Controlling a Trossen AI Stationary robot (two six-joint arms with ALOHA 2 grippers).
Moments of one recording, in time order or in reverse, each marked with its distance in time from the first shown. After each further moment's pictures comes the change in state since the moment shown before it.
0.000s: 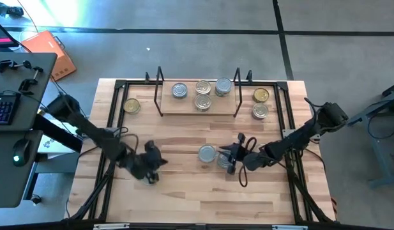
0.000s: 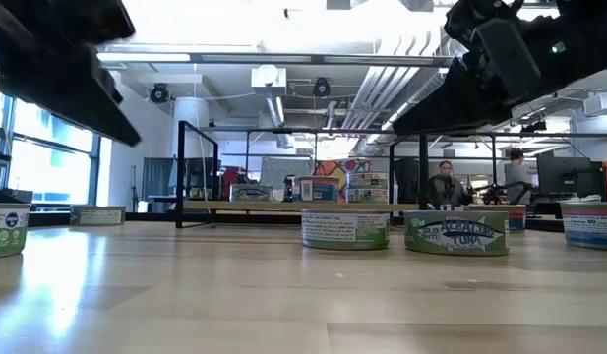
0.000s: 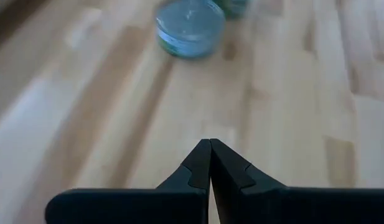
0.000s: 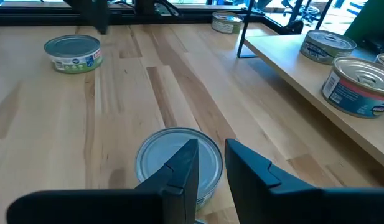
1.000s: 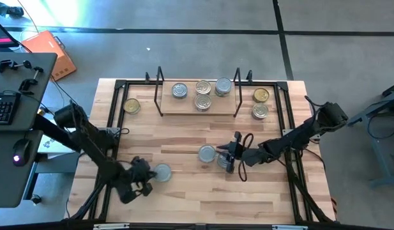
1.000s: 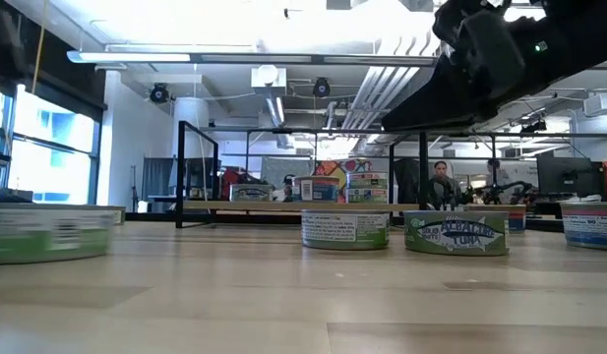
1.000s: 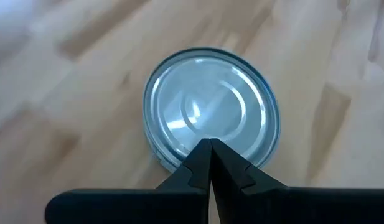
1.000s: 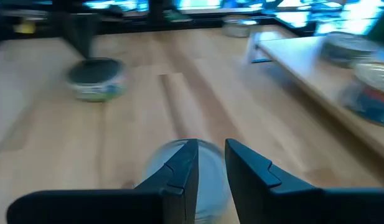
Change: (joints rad) left arm -0.319 0.238 0.035 -0.197 -0.126 -0.796; right arm -0.057 0.000 0.002 0.057 -0.117 -0.029
